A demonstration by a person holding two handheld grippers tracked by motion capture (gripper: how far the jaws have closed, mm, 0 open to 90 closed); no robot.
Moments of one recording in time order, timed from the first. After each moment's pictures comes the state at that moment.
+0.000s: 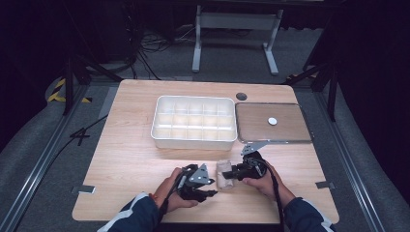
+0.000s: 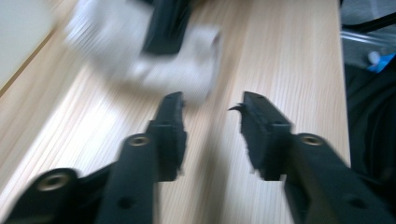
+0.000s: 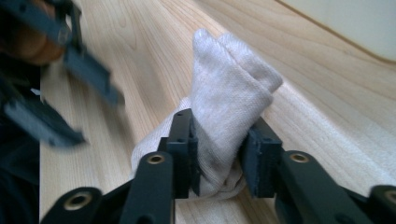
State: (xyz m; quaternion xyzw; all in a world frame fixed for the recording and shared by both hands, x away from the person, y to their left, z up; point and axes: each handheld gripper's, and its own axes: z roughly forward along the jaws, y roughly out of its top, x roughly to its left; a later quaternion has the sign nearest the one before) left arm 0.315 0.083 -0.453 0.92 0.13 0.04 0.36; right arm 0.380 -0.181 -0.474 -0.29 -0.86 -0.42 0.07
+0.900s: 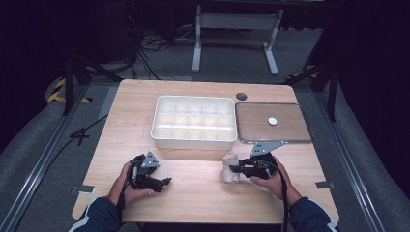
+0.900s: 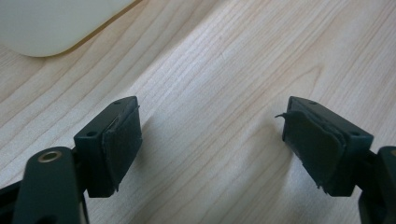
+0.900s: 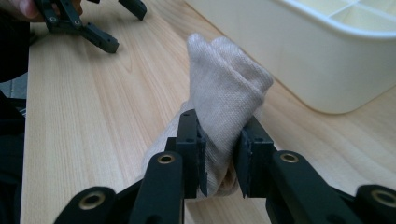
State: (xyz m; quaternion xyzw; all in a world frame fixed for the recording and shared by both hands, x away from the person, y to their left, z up) left arm 0.339 0.197 -0.476 0.88 0.33 0.11 0.33; right arm 0.367 -0.200 -0.445 -0.25 -0.85 -0.46 -0.03
